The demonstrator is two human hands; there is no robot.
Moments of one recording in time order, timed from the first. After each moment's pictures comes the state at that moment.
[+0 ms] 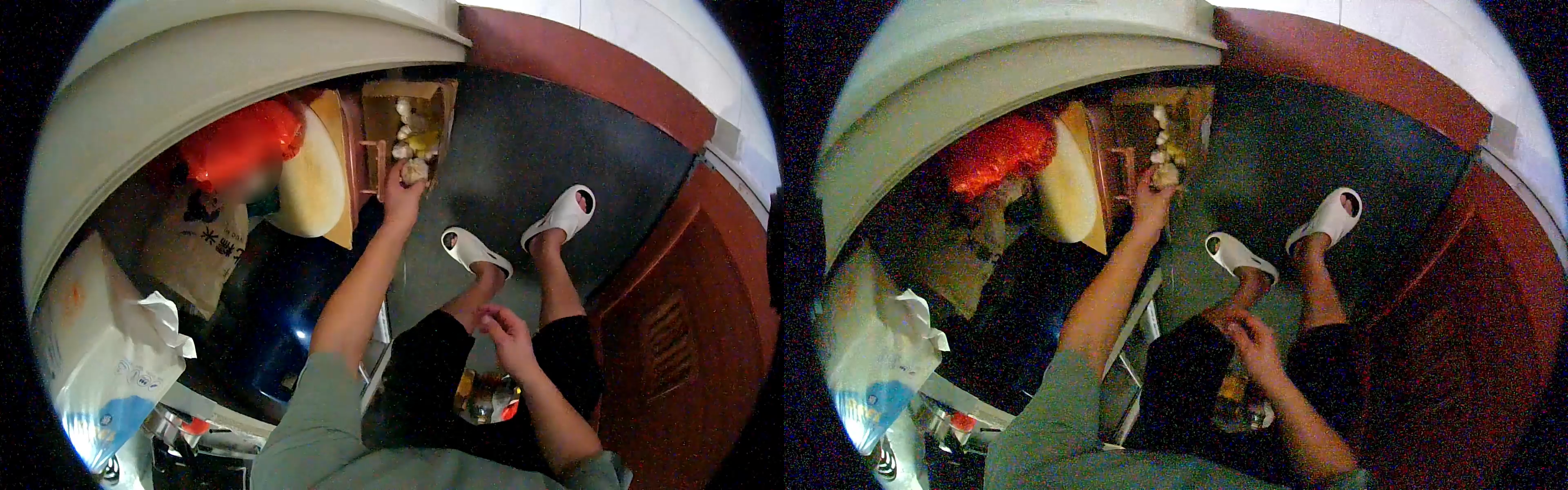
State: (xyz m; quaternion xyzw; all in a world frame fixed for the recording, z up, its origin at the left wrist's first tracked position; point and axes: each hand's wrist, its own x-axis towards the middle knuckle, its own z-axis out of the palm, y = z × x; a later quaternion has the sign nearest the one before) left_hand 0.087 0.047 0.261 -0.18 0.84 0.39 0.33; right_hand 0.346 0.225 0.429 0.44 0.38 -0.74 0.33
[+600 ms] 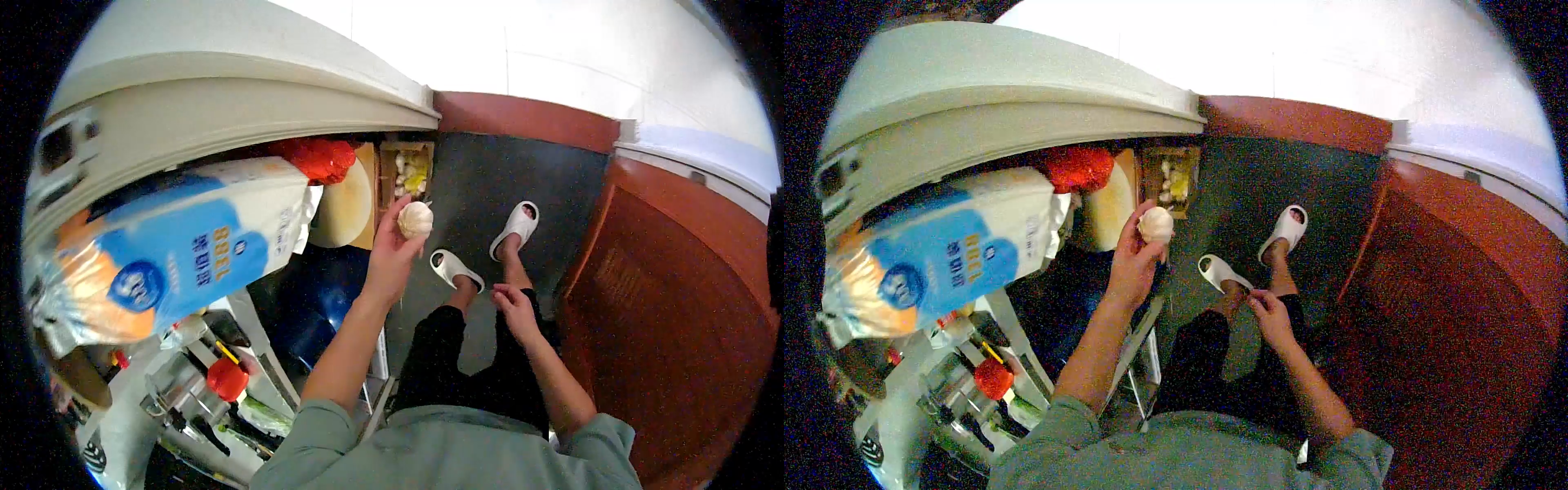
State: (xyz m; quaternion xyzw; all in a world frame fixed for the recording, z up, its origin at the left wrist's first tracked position) left_hand 0.084 0.138 0.645 -0.10 0.64 0.66 0.39; right_hand 0.365 0.270 0.539 0.45 0.52 -0.70 0.19
